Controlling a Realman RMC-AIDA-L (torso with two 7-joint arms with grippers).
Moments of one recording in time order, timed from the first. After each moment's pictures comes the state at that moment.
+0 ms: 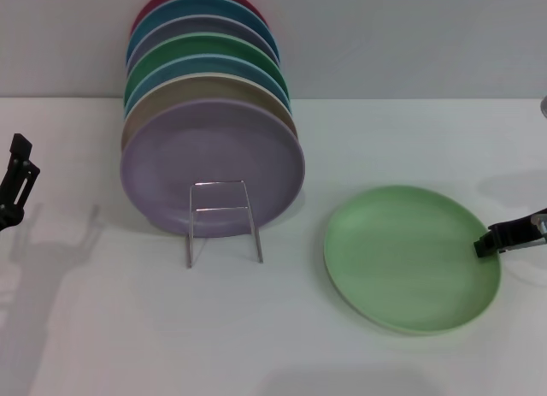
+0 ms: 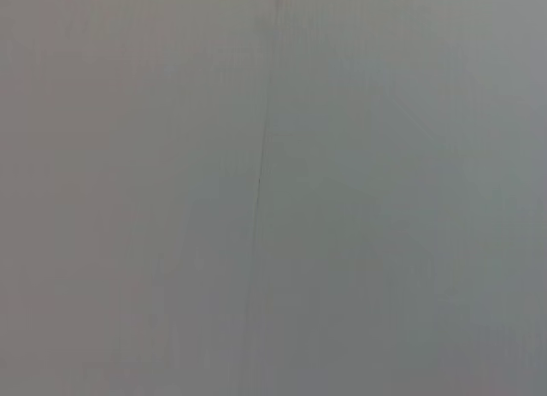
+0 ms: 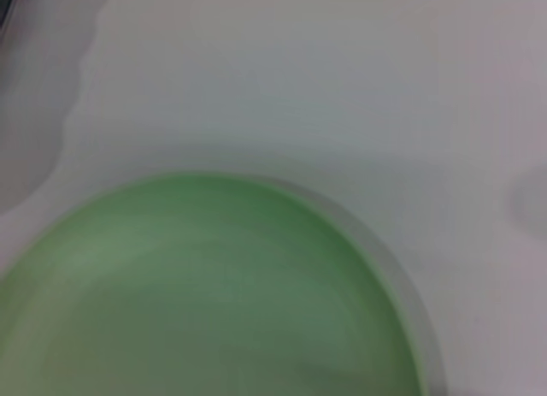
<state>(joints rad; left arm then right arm) -0.26 -2.07 -0.66 -0.27 2.13 1.52 -0.13 0.58 2.04 2.16 1.02 -2.66 1.35 -0.51</state>
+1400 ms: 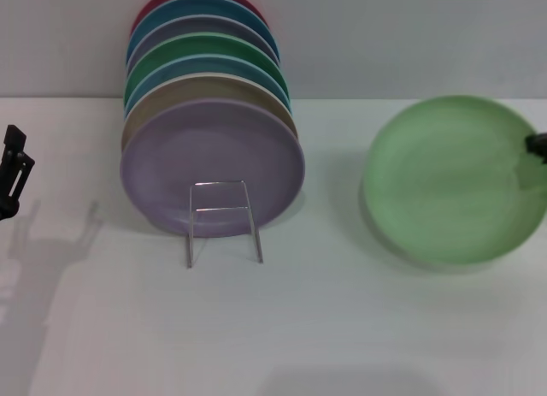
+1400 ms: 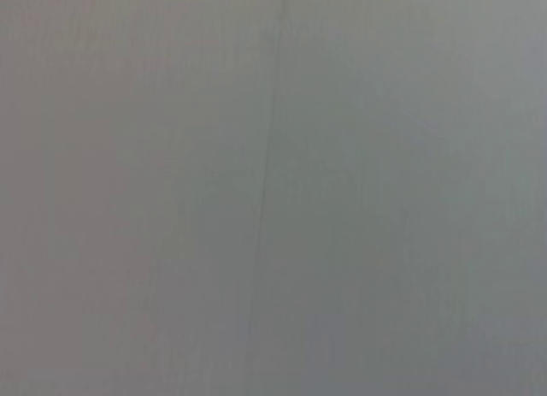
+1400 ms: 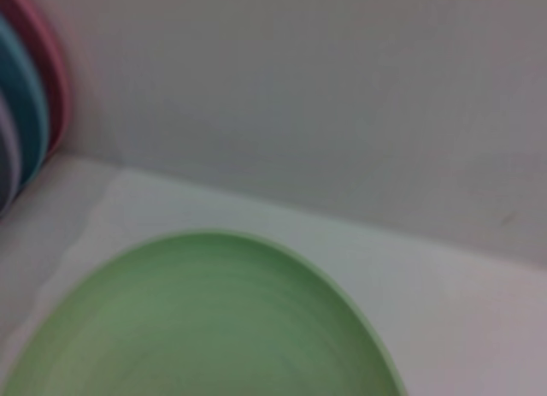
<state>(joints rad) -0.27 -2.07 -0.67 -0.27 2.12 1.53 -0.14 0.39 2.08 2.12 1.45 -2.56 1.20 -0.65</state>
